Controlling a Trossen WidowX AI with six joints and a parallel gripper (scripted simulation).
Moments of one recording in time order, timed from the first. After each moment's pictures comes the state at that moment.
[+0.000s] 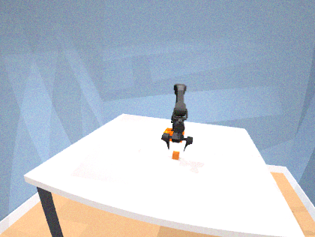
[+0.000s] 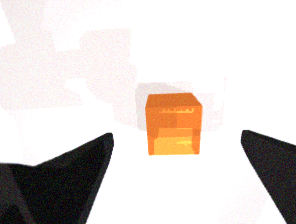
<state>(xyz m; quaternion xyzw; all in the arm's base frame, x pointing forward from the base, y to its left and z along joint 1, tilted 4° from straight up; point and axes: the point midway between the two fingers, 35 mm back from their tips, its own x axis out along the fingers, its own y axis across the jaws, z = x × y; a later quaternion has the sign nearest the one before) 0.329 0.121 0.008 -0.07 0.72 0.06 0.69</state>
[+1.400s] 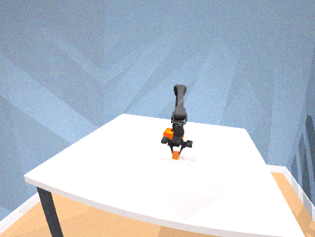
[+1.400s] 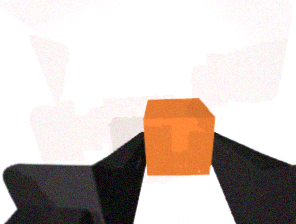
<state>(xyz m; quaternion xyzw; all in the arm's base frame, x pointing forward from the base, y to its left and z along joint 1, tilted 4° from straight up) 0.327 0.121 -0.016 -0.07 0.72 0.06 0.69</state>
